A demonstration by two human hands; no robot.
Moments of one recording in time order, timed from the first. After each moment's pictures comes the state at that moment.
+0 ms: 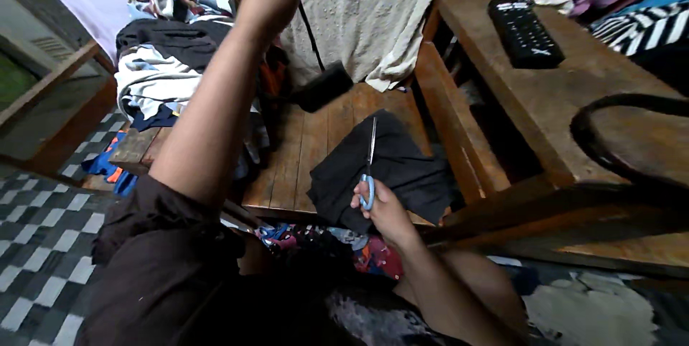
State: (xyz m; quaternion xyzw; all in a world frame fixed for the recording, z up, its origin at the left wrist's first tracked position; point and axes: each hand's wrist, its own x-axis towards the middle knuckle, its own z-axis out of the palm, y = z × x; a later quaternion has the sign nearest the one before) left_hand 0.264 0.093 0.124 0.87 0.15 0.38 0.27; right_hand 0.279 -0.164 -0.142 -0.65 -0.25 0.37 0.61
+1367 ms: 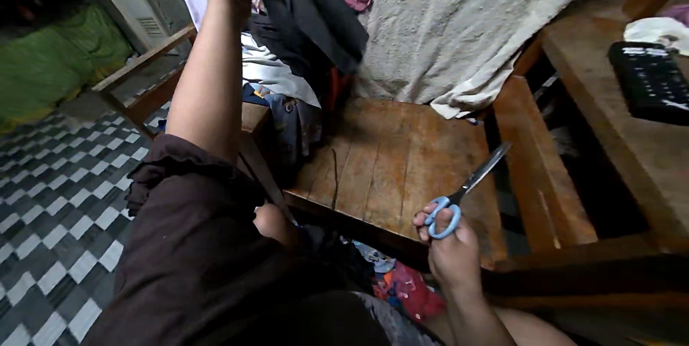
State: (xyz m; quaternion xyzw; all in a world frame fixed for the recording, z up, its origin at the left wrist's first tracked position) left_hand 0.121 0.203 0.168 0.65 0.28 0.55 0.45; right_hand 0.260 -0.184 -0.147 -0.54 -0.28 0.24 0.75
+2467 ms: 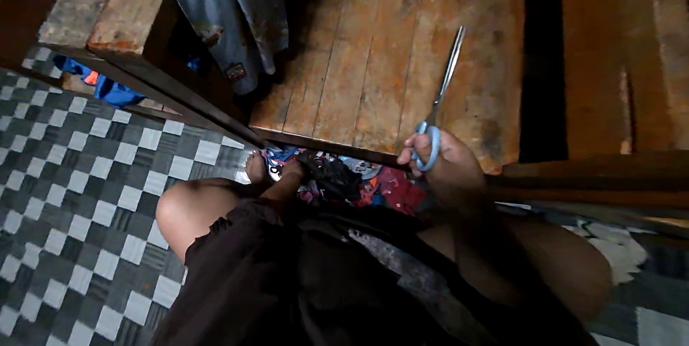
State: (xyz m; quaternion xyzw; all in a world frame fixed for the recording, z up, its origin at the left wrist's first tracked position) left_hand 0.084 -0.014 -0.386 0.69 0.56 -0.33 0.34; right_hand 0.278 -0.186 -0.167 -0.67 -0.32 0.37 0.56
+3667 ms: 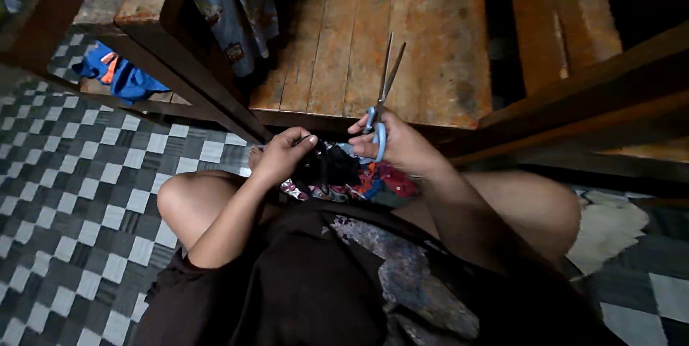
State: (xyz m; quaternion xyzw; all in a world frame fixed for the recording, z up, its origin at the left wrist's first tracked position) left_hand 0.036 -0.079 -0.146 0.74 0.37 0.09 0.55; right_hand 0.241 -0.205 -0.163 -0.61 -0.36 0.49 0.51
